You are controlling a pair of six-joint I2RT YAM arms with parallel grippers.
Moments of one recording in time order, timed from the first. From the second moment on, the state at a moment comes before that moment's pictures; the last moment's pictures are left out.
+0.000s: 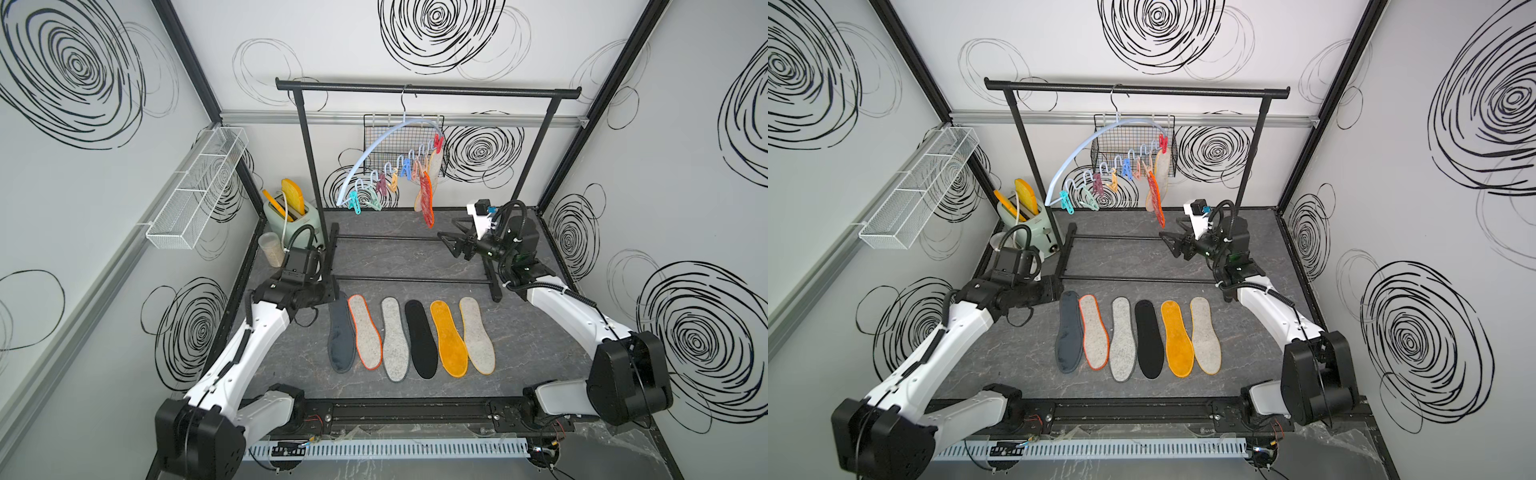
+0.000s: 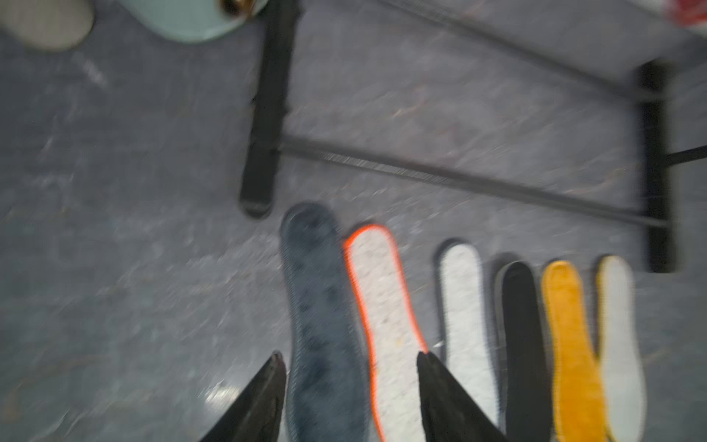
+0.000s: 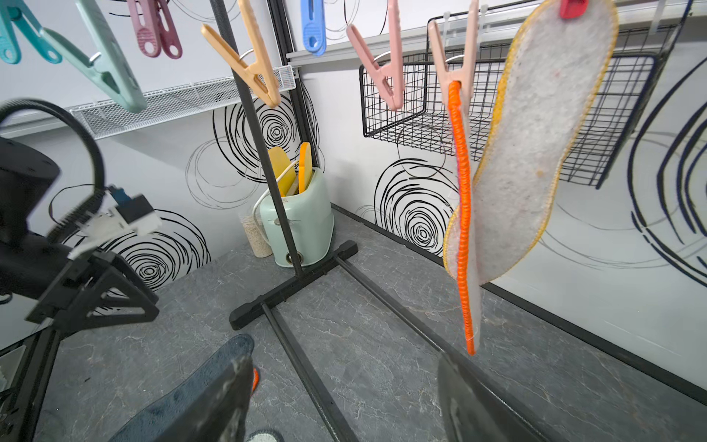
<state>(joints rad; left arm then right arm) -0.22 1.07 0.94 -0.68 0.15 -0.42 0.28 1.38 0.96 0.31 -0.64 0.10</state>
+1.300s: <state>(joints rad) -0.67 2.20 1.61 0.63 -0.38 -0.37 0.15 1.37 1.00 0.32 -0.45 0.26</state>
